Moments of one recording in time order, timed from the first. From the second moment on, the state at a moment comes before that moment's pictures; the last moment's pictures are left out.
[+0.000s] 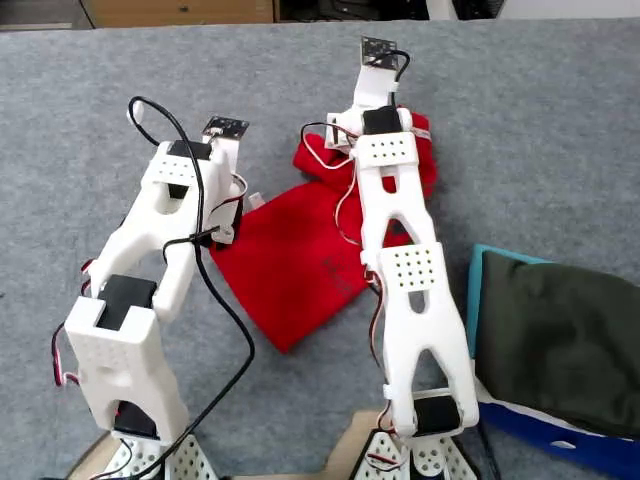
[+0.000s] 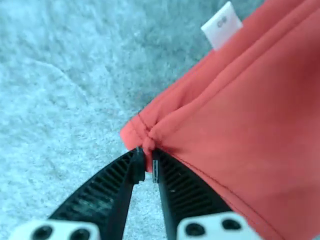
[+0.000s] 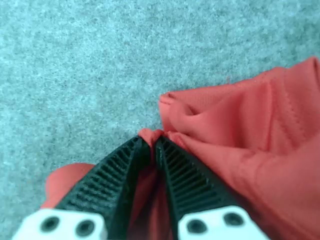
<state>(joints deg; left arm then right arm) 5.5 19.5 3.1 73.3 -11.8 -11.2 78.0 -81.9 72.5 -19.3</state>
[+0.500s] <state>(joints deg) 6.2 19.6 3.1 71.8 -11.8 -11.2 78.0 -81.9 72.5 -19.3</state>
